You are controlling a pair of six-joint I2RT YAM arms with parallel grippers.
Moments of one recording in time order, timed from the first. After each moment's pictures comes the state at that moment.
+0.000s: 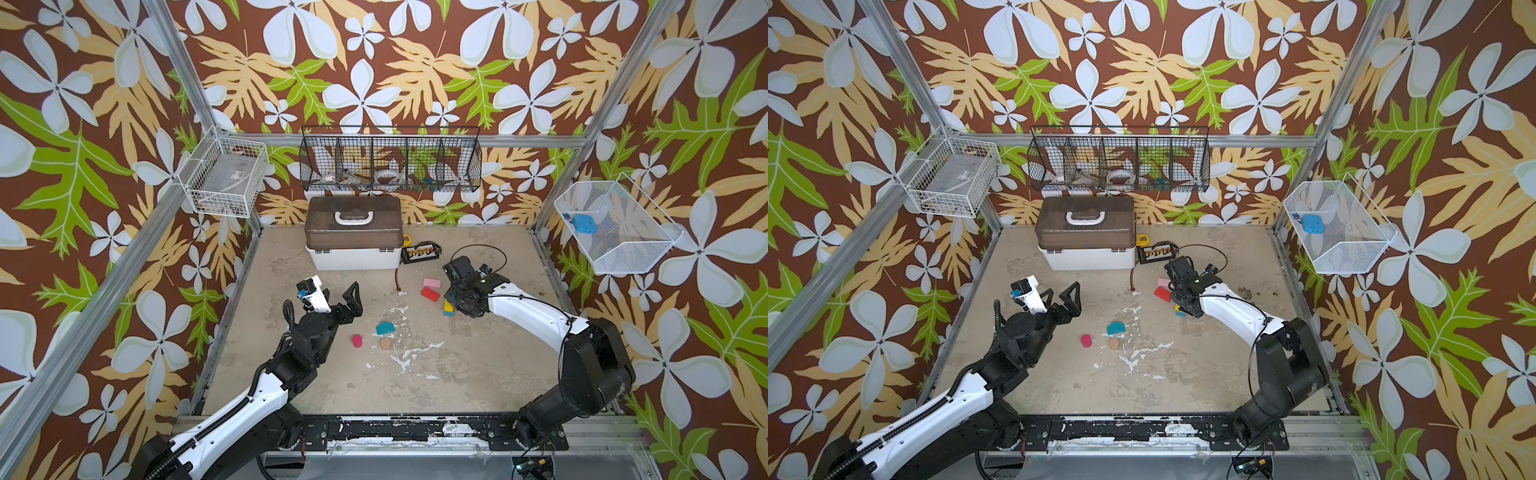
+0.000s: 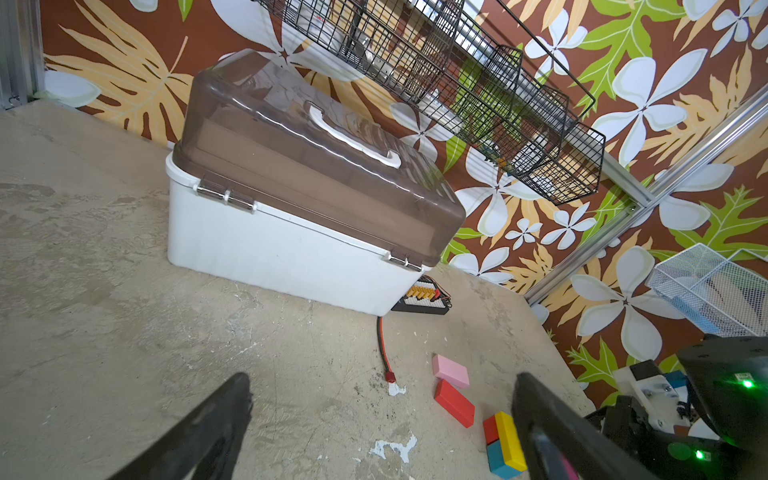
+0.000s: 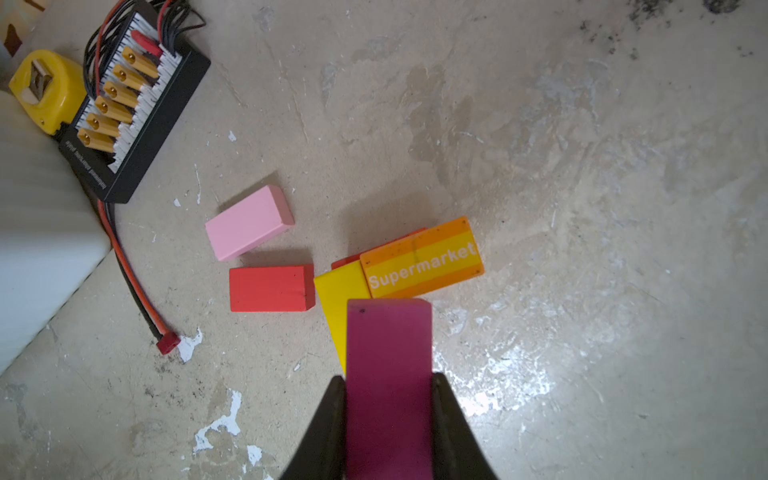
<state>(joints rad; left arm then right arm) -0.63 0.81 0.42 0.28 -0.44 -0.60 0.49 1.60 1.16 -0.72 0.31 1.14</state>
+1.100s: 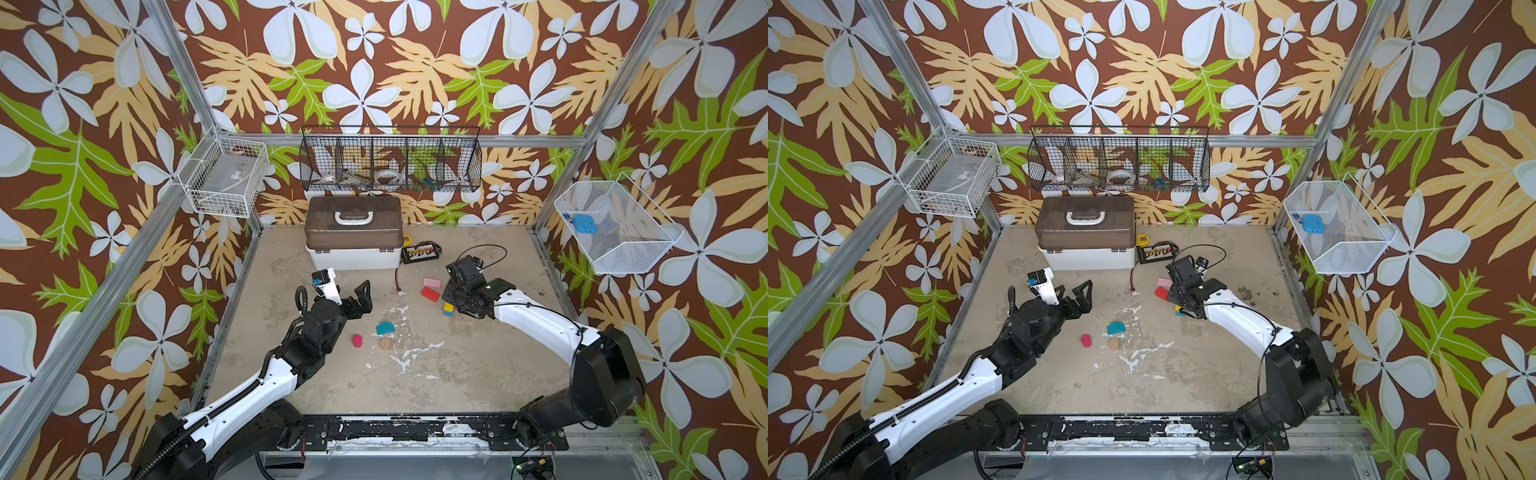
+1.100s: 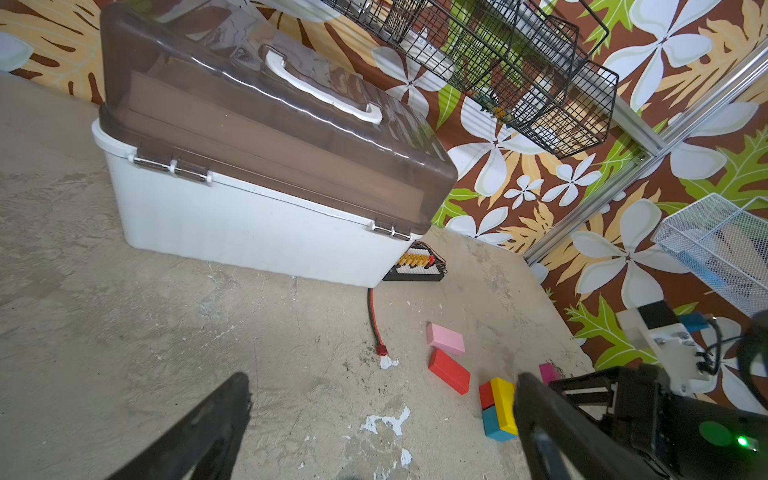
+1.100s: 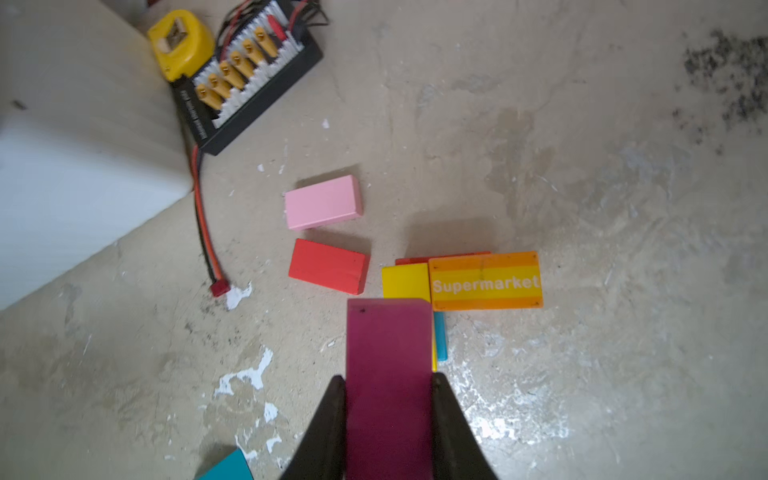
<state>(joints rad) -0.63 0.95 0.52 0.22 -0.36 -0.59 0.50 1.48 1.04 -0.52 0.26 0.82</state>
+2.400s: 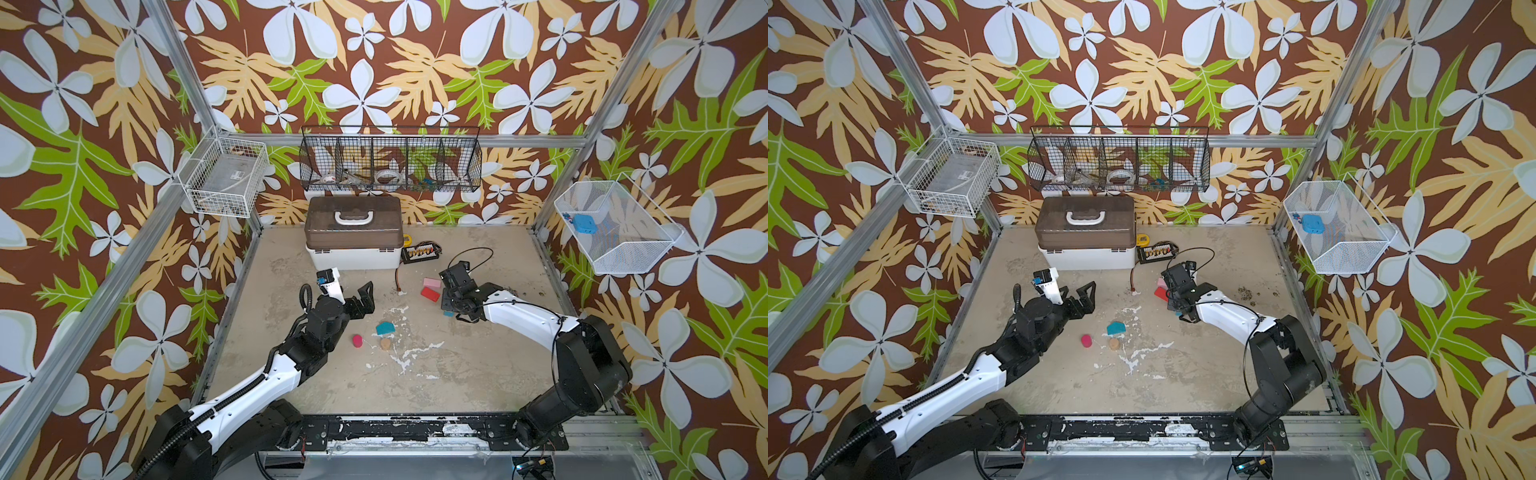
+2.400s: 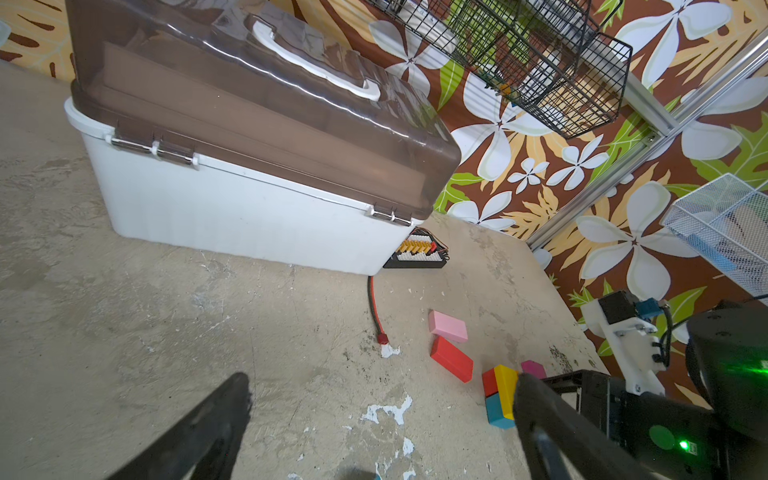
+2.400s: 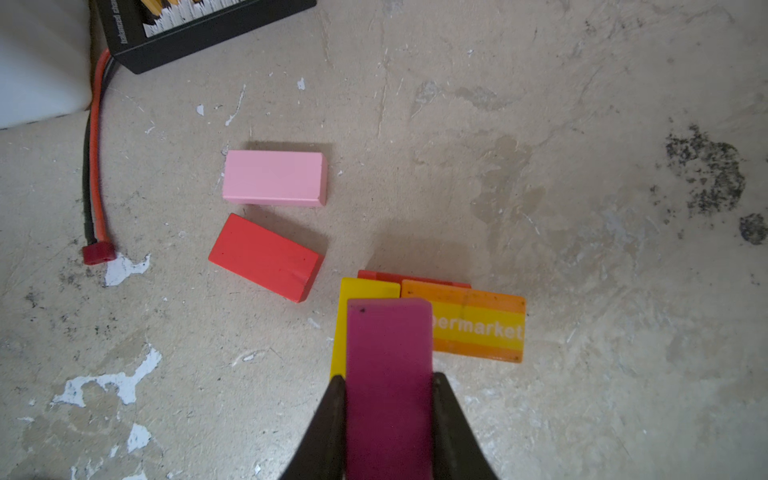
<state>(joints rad) -0.63 1.00 0.54 0.22 -0.33 -0.59 0.52 1.61 1.04 -0.49 0.36 0.61</state>
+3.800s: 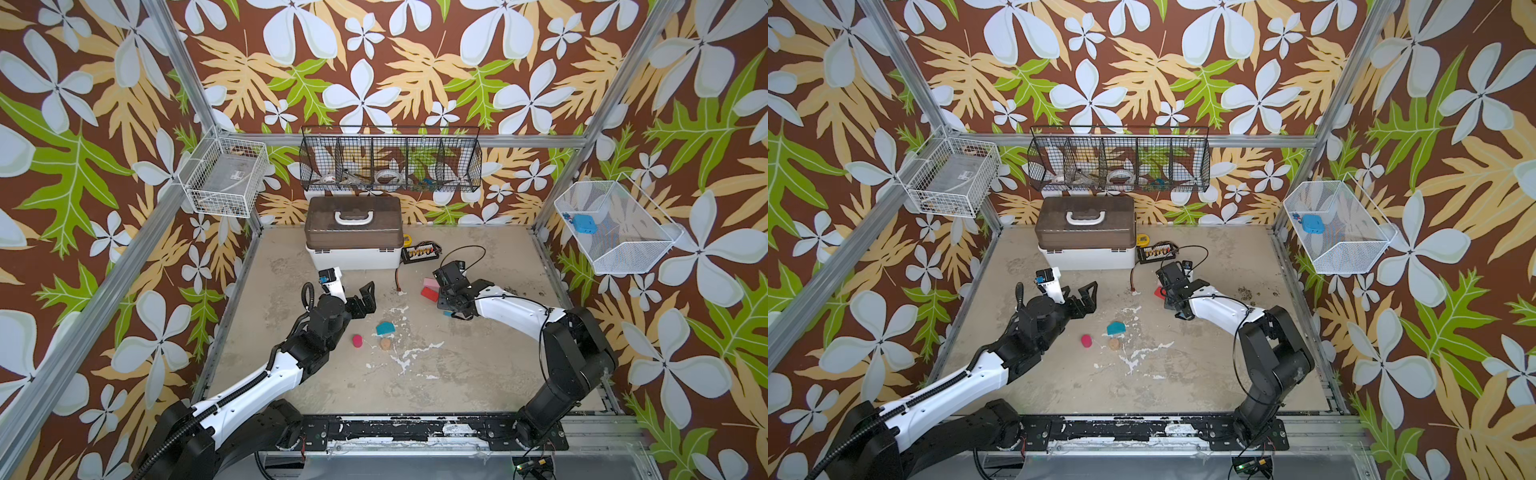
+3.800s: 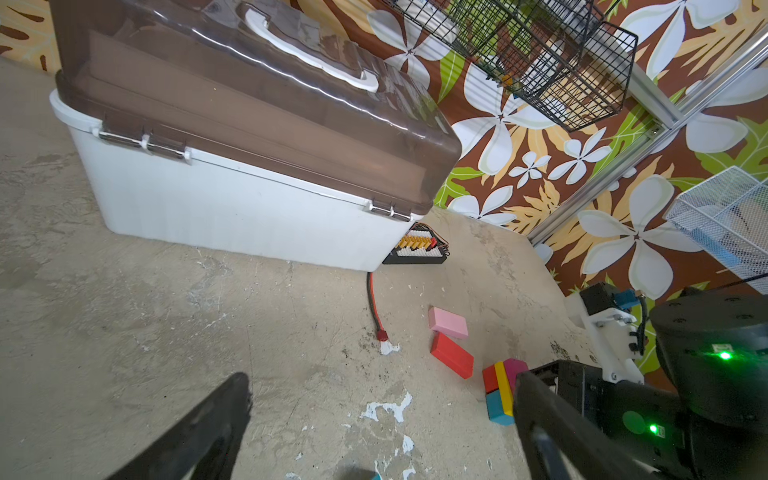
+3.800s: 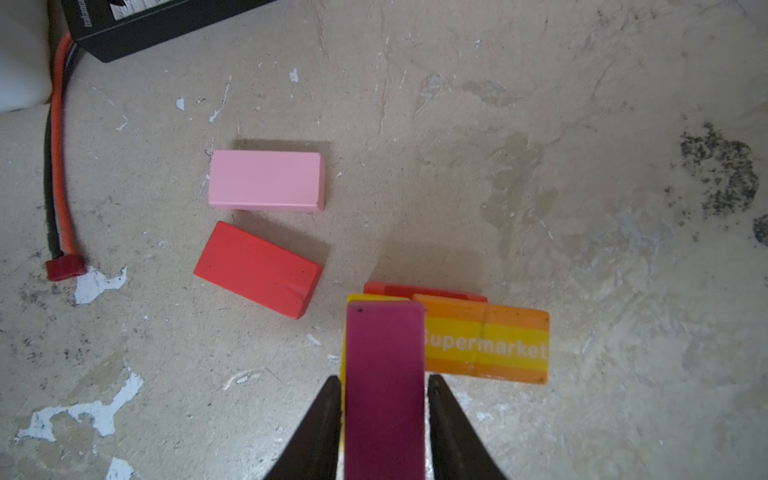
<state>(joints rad) -0.63 1.02 0.54 0.22 -0.32 -0.59 0.53 1.69 1.09 -0.51 0.38 0.63</state>
